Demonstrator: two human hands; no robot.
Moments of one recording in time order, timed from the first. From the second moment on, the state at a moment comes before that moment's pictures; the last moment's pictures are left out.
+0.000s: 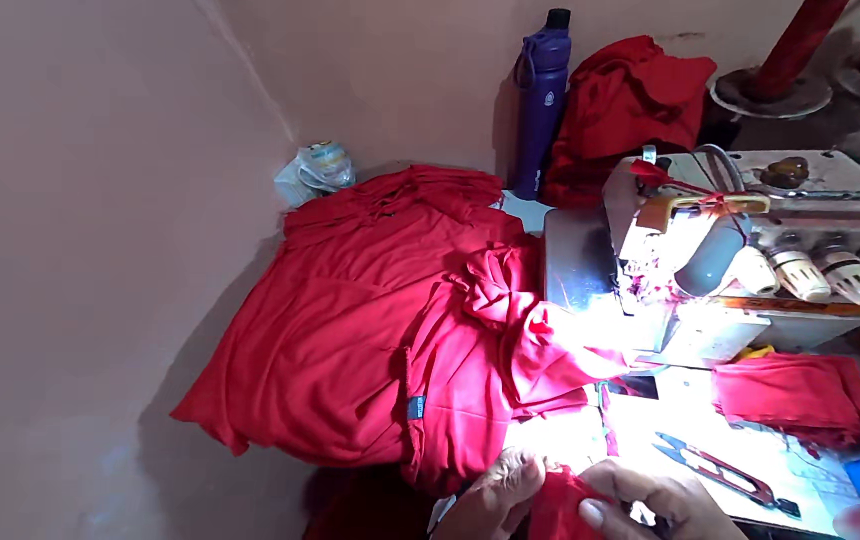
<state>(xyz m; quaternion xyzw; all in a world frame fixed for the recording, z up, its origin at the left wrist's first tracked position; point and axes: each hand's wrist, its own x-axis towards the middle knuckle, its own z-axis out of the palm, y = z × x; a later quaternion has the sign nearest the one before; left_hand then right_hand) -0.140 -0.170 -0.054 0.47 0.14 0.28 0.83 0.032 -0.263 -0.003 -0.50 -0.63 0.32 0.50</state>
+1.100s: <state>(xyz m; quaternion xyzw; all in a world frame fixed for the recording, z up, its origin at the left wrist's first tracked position) -0.051 -0.065 -0.004 0.85 0.31 0.37 0.22 0.049 -0.176 -0.040 -0.71 -0.39 0.03 0.59</state>
